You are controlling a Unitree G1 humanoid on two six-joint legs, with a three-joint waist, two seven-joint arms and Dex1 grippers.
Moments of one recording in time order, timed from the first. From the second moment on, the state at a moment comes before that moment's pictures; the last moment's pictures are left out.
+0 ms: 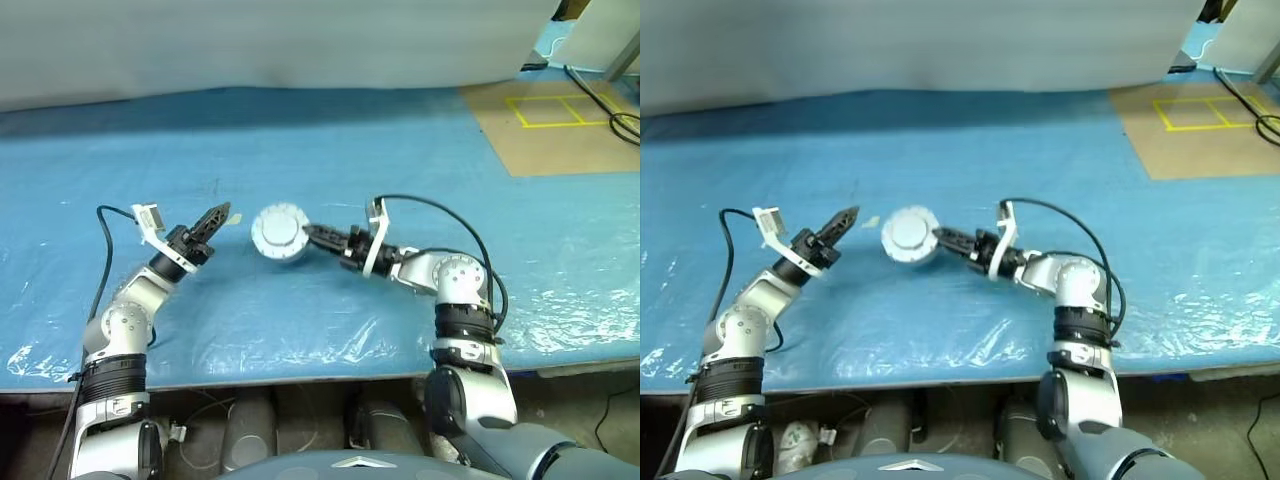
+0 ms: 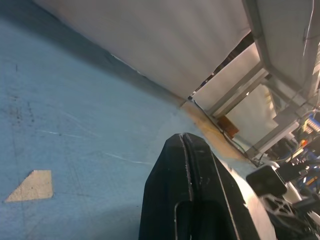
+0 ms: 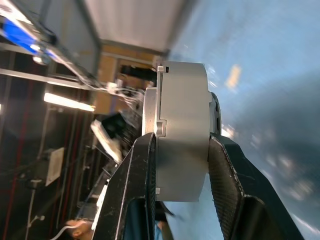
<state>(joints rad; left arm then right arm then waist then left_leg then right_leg) -0.30 0.32 0.37 0.16 -0.94 0.56 -0.75 -0.68 0.02 -0.42 0.26 0.89 1.29 0.46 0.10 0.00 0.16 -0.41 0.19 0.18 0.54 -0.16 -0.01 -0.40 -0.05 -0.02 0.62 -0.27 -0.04</state>
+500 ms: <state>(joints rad) -0.25 0.24 0.52 0.10 -1.47 0.92 -0.46 -0.76 0.05 -0.47 0.27 0.99 1.27 0.35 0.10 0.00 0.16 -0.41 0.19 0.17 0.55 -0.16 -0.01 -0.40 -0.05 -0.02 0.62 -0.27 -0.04</state>
